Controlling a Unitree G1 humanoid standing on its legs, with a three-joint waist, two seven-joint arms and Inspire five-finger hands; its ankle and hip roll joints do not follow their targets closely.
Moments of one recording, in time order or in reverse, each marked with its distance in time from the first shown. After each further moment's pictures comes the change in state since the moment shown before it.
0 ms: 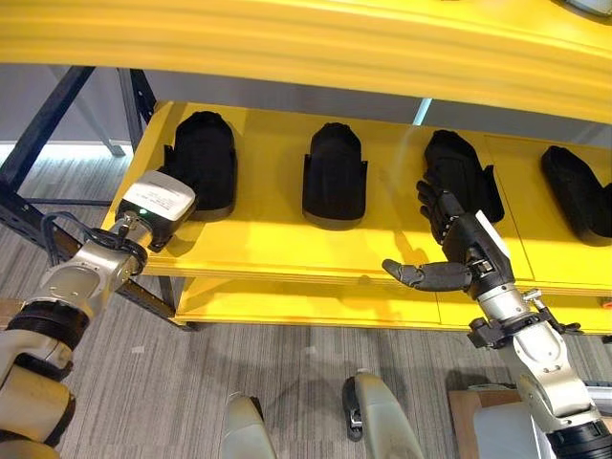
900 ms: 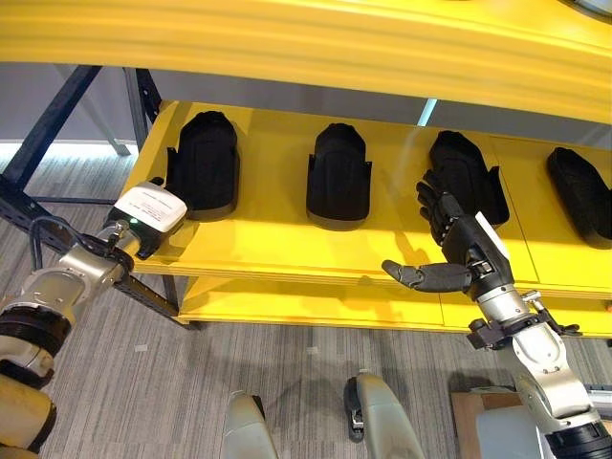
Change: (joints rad) left arm 0.017 0.043 -0.020 0.017 0.035 -0.013 -0.004; right arm 0.007 0.006 -0.001 0.000 0.000 0.001 0.001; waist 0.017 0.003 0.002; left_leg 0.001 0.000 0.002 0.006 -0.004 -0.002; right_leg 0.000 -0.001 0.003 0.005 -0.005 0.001
